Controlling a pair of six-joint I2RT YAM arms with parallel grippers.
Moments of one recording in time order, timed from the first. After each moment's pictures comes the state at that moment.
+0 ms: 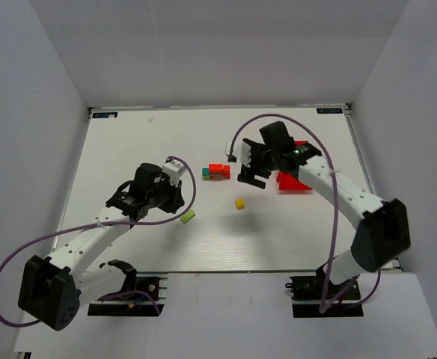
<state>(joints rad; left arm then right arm) -0.46 1.05 0.70 -0.36 0.25 -0.05 0.58 1.55 1.31 -0.65 -0.34 -0.90</state>
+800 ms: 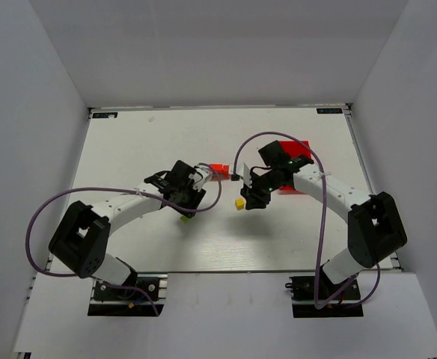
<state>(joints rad) -0.62 1.45 0.86 -0.48 0.06 0.00 0.57 1.56 1.09 -0.69 -0.63 -0.79</state>
